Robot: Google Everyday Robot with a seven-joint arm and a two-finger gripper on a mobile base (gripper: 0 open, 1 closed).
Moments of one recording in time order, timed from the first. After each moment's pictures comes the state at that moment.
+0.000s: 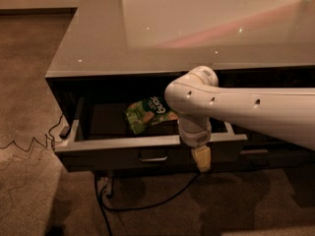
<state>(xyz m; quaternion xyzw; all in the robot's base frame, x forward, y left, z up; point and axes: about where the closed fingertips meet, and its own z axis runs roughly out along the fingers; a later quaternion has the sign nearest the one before) 0.501 -0.134 0.642 0.81 -0.58 0.03 0.07</state>
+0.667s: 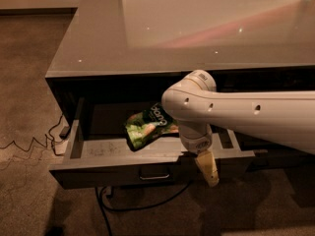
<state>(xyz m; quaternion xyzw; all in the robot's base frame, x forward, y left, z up) 0.477 -0.140 0.645 0.80 -0.59 0.04 0.10</state>
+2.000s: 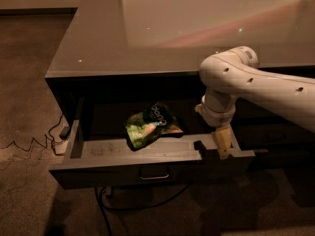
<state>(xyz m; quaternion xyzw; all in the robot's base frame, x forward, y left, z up) 0.546 -0.182 0.681 0.79 -0.62 0.03 -0.01</state>
